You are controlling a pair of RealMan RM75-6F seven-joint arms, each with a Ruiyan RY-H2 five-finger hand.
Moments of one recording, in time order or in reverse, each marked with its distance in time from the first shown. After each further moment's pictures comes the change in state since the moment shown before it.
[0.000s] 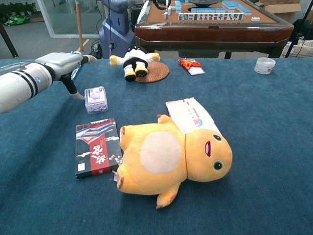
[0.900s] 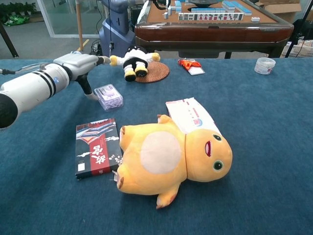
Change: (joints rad) left arm -0.064 -0.069 -0.019 0.069 0.006 -0.036 -0.004; right arm -0.003 -0.025 -0.004 0.048 0.009 -0.018 0.035
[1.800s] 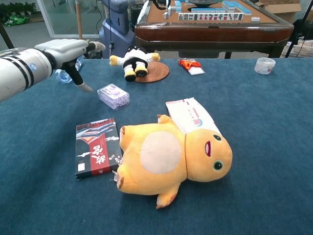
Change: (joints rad) left arm 0.101 0.236 0.002 -0.481 -0.075 0.165 0.140; right arm 0.010 0.028 0.017 -0.037 -0.026 0.029 0.002
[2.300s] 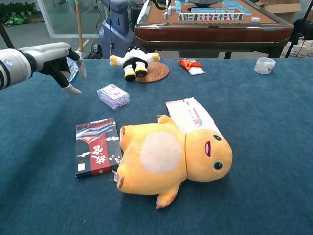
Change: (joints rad) left arm 0.041 0.102 -0.009 -0.144 -0.156 -0.039 -0.064; right arm -0.005 0.009 0.002 -0.013 -0.004 0.017 0.005
